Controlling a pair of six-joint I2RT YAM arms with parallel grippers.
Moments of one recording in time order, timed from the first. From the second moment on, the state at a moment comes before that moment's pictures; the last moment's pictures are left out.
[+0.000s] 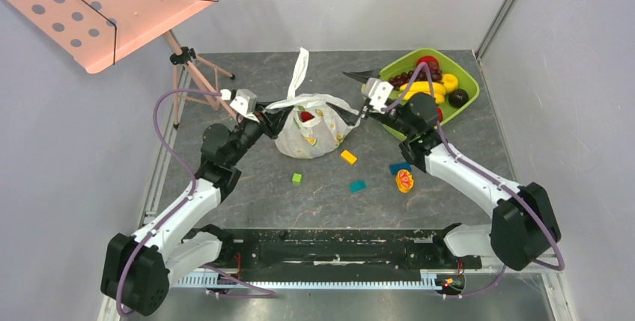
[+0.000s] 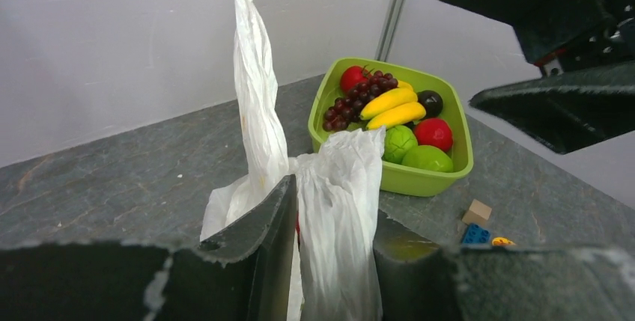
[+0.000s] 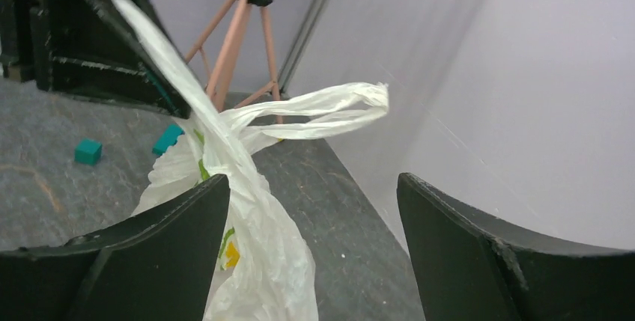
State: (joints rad) left arm -0.39 0.98 0.54 0.66 0.28 -0.20; right arm 0.52 1.29 0.83 0.76 -0.53 -0.31
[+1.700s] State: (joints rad) left arm -0.39 1.22 0.88 0.43 0.70 -0.09; right arm 0.64 1.28 0.48 1.22 -0.24 0.20
